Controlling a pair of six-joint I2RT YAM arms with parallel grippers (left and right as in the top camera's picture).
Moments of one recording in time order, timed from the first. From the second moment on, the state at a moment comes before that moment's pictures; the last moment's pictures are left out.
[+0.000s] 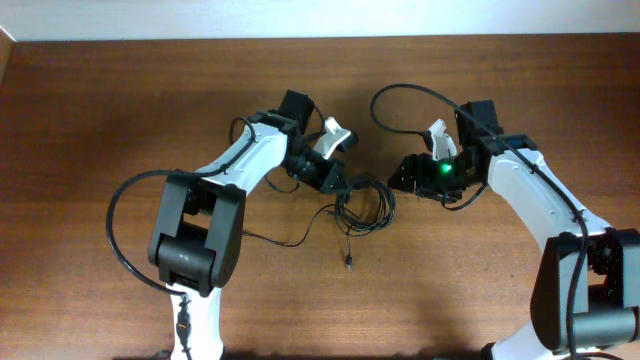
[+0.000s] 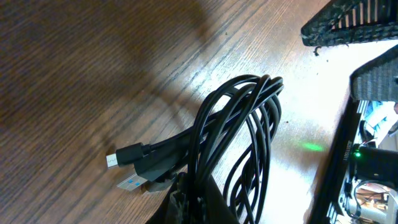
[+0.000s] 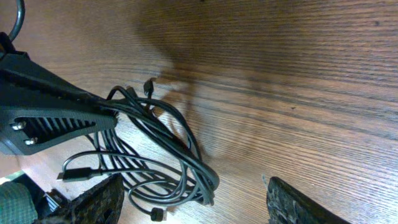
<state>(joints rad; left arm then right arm) -0.35 2.13 1.51 -0.80 0.77 0.27 0.10 1.76 1.18 -0.75 -0.59 0.23</state>
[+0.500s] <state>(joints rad) -0.35 2.13 1.51 -0.80 0.79 0.27 0.33 1.76 1.18 -0.66 -0.26 0.23</state>
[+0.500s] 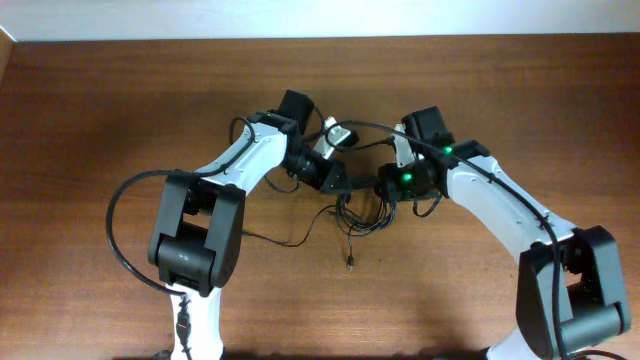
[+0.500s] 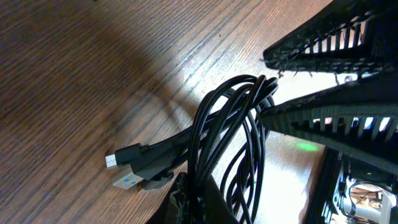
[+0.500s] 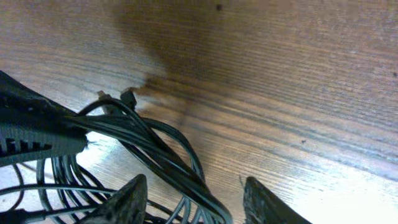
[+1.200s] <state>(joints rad) -0.36 2.13 1.51 -0.80 0.80 0.27 0.27 1.73 1.07 -0.65 -0.38 0.16</state>
